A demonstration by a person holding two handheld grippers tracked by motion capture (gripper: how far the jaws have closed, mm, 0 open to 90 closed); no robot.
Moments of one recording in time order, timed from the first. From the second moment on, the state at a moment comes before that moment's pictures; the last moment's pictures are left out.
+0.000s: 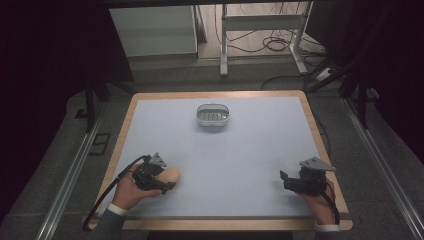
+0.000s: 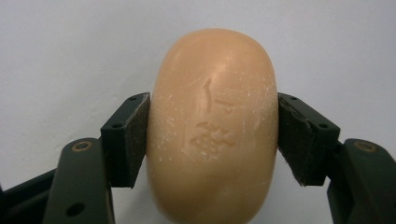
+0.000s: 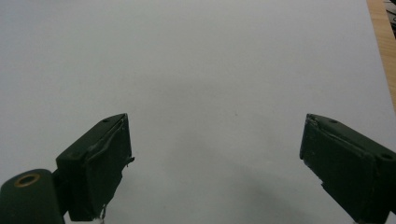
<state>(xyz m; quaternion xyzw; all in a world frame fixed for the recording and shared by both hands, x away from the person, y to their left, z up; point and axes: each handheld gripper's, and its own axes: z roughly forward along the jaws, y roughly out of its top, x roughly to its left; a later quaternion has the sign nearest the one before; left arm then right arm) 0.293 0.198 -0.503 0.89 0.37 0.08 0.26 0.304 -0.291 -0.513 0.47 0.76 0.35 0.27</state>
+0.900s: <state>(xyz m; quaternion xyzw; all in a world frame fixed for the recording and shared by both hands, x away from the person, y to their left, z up) 0.306 0.191 -0.481 0.88 0.36 0.10 0.28 0.304 -0.292 -0.514 0.47 0.76 0.35 0.27</state>
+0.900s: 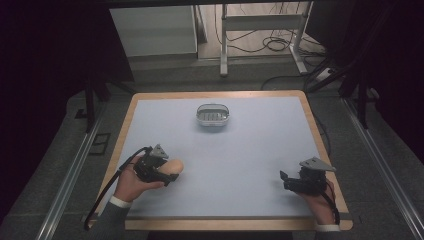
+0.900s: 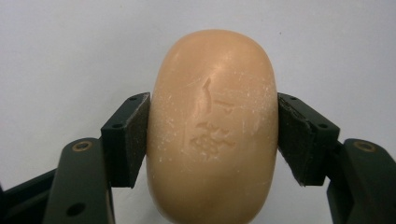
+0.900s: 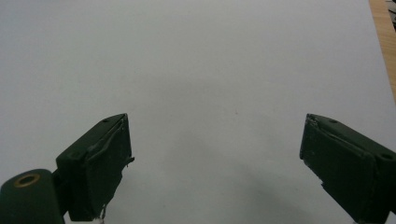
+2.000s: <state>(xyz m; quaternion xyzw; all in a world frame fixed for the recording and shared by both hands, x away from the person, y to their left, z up) 0.328 0.189 -0.469 0.87 0.37 0.10 0.30 0.305 -0.293 -0.515 0.48 0.76 0.35 0.27</state>
